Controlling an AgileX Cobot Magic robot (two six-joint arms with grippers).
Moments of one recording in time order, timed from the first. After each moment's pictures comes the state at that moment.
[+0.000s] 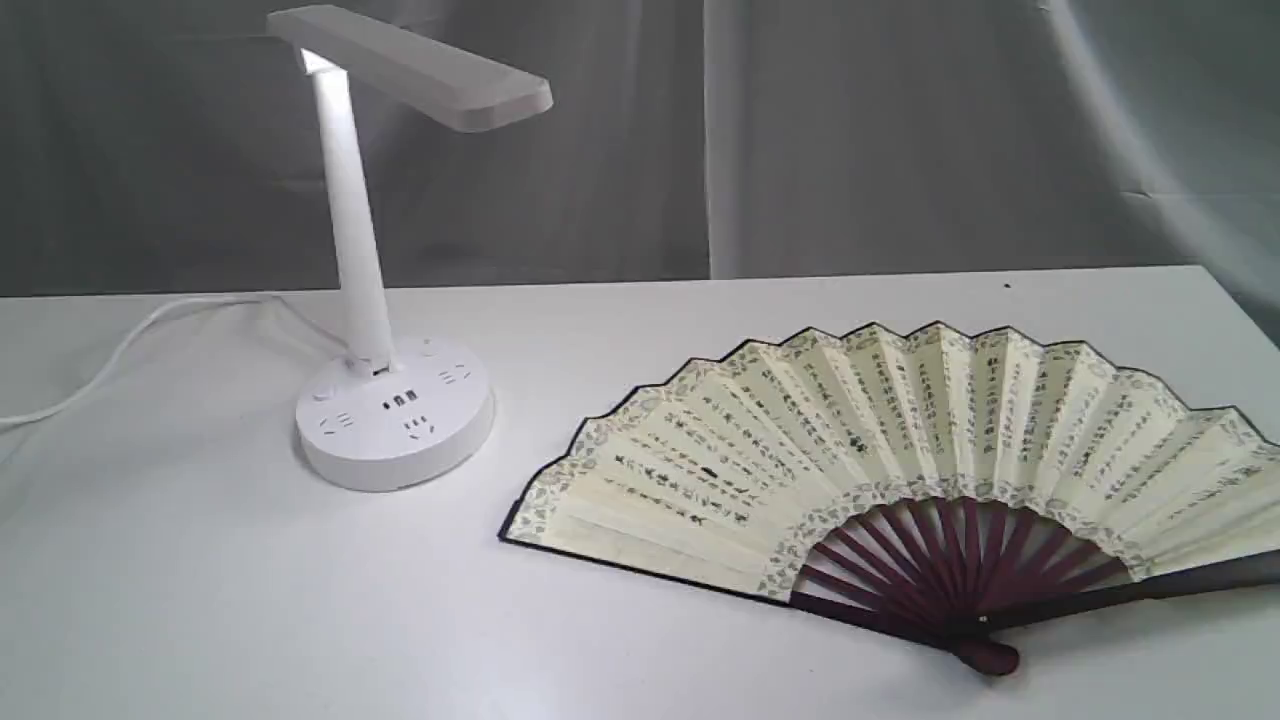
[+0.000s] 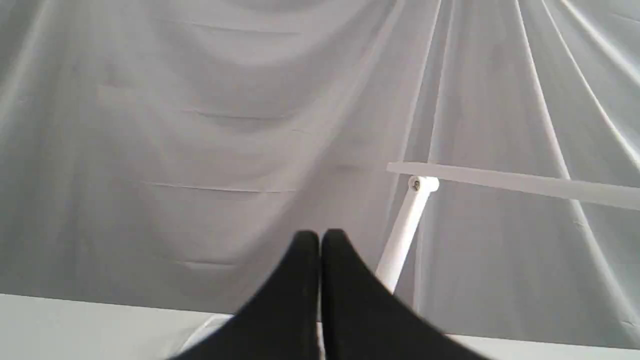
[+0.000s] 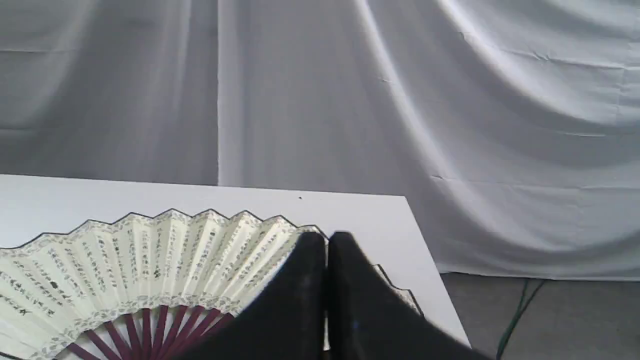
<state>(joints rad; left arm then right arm) -0.05 0.00 -0.42 0.08 0.37 -0.20 0.00 0.00 -0.46 -0.14 0.64 0.00</state>
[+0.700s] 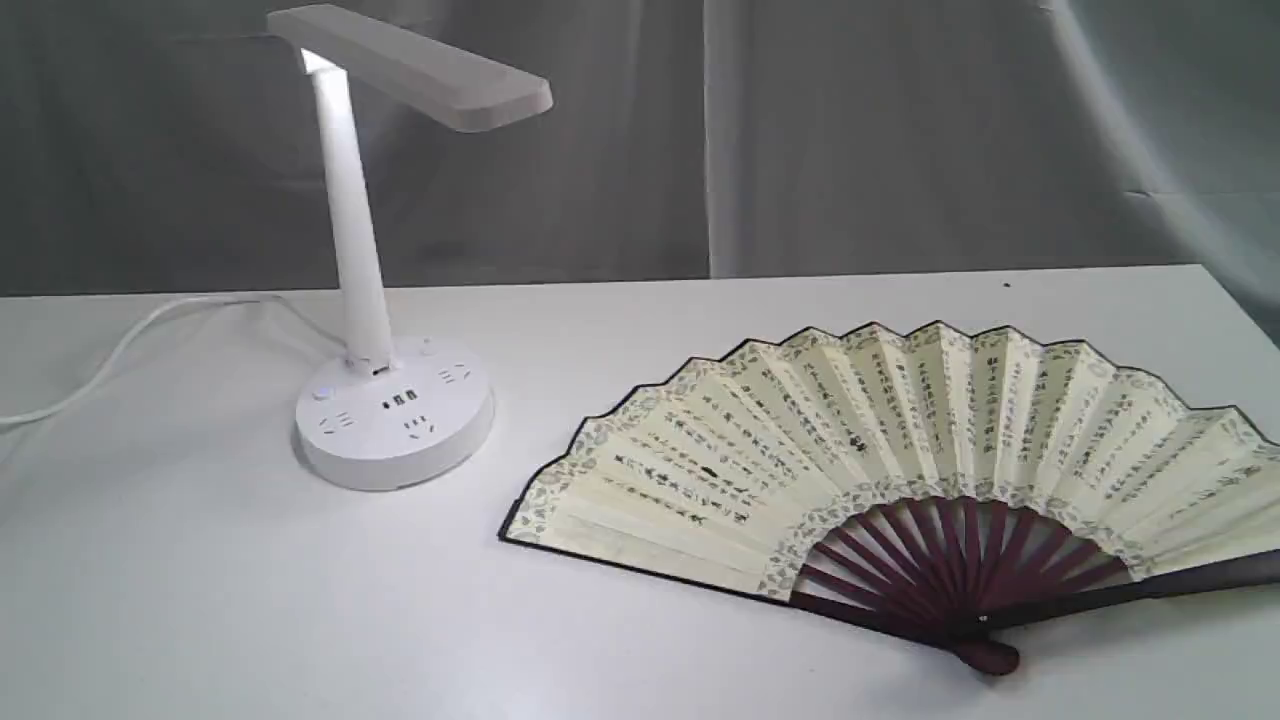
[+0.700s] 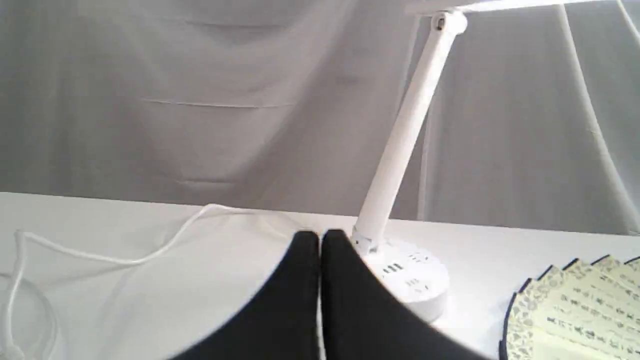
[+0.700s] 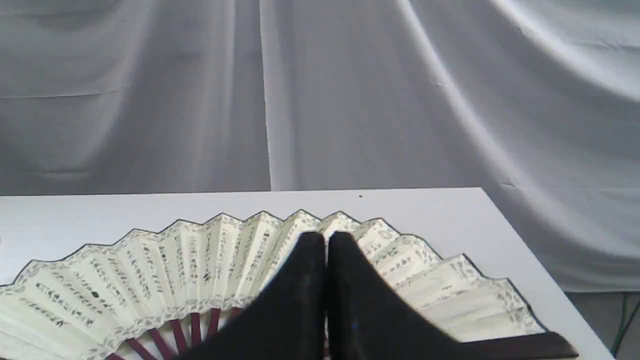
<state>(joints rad) -0.05 0.00 -0.01 0.08 0.09 -0.20 0.00 0.00 -0.01 -0.02 0.11 0.03</state>
